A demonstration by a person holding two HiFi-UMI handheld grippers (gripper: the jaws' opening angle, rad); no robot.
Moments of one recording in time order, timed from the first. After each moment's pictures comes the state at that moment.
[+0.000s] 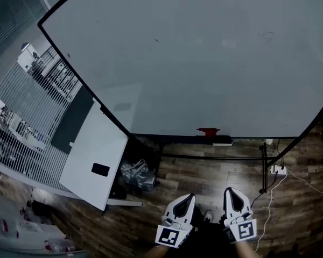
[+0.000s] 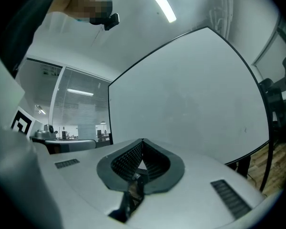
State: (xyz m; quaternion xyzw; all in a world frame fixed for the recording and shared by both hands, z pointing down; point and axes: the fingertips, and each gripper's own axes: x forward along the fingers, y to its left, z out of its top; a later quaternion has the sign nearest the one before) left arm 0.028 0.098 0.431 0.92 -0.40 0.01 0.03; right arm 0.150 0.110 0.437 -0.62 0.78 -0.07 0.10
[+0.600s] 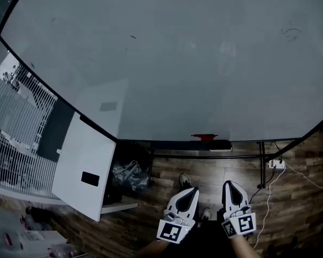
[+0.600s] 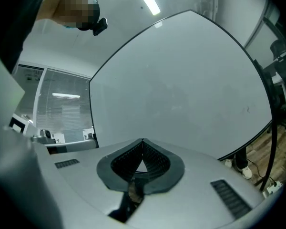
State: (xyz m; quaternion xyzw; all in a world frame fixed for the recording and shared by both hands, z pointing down) left arm 0.065 0.013 0.462 0.94 -0.35 0.02 0.05; right arm 0.172 0.026 0.486 -0.64 0.75 -0.15 0.11
